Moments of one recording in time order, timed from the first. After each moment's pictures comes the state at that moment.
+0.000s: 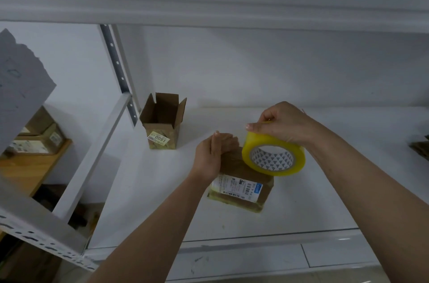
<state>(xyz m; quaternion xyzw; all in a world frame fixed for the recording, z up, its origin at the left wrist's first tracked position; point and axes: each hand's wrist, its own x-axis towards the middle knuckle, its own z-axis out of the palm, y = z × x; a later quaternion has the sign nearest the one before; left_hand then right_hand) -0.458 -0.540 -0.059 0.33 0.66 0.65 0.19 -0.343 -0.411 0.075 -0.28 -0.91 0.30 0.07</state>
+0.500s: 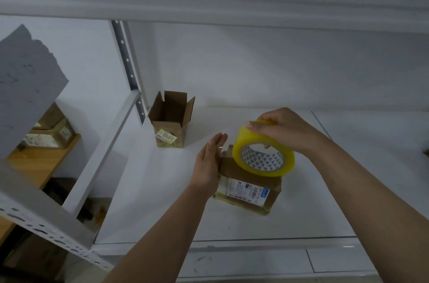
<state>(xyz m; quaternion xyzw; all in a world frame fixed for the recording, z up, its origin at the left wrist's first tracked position) -0.461 -0.551 -0.077 0.16 0.56 0.75 0.30 -0.351 -0.424 0.064 -0.24 -0.90 0.36 0.08</state>
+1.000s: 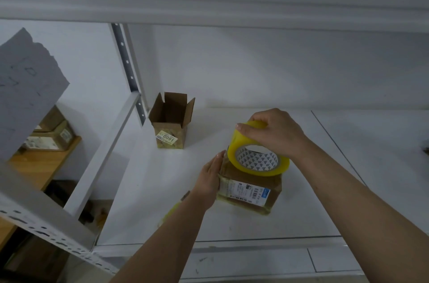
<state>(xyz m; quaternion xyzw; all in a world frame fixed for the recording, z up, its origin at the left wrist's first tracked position) -0.454 -0.561 -0.099 0.17 0.60 0.68 0.37 -0.363 -0.435 0.051 -0.25 -0.92 0.25 0.14</state>
